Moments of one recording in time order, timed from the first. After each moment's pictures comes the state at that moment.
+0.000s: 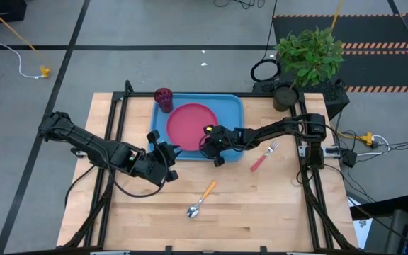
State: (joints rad) left arm -0.40 1.34 1.14 -0.67 -0.81 -0.39; right arm -0.14 1.92 0.98 0.28 -0.05 -0.64
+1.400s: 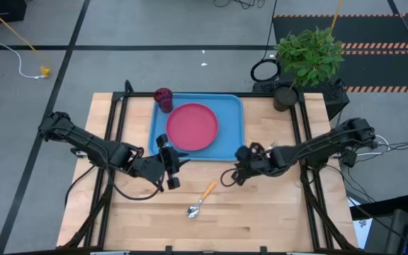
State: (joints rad) left arm -0.41 1.34 1.14 -0.44 -0.65 -0.26; right arm 0.27 1.43 0.89 -0.57 0.39 0.89
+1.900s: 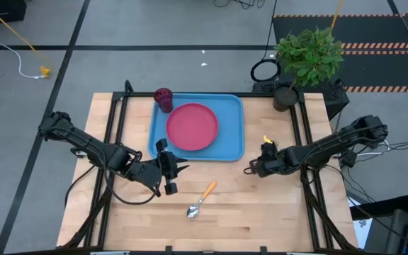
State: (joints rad) left arm -0.45 1.34 1.14 -0.45 -0.64 -0.29; right arm 0.27 1.23 0.54 -0.66 0.39 1.47
